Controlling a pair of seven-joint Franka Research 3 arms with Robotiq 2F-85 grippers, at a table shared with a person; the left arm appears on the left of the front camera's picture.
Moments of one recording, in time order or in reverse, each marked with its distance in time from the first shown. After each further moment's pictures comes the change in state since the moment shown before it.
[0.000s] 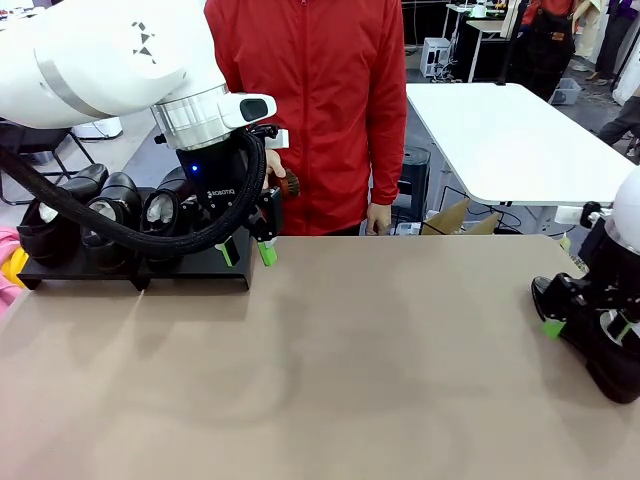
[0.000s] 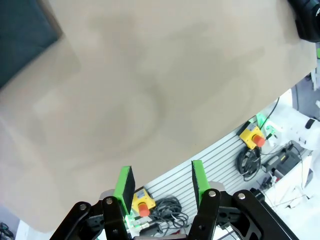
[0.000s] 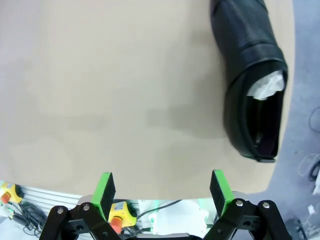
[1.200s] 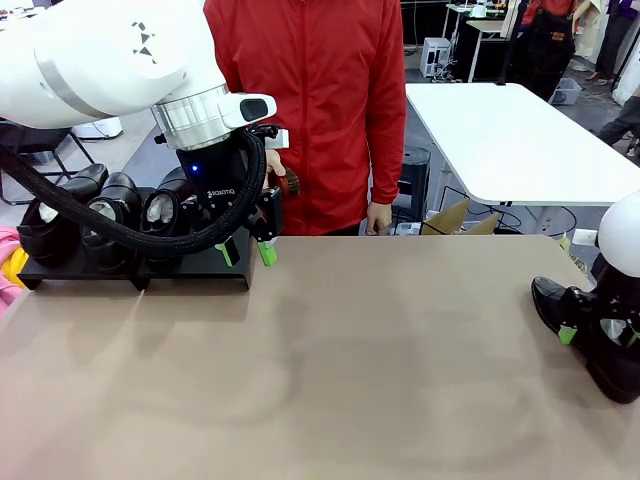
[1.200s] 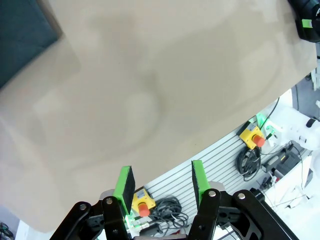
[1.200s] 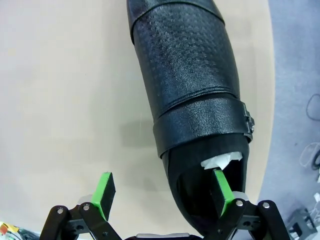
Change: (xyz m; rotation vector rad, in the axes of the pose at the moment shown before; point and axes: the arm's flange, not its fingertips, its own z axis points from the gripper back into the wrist) left arm 0.000 0.000 0.000 0.000 0.000 0.000; right arm 0.052 -0.063 -0.069 -0.035 0.016 -0.100
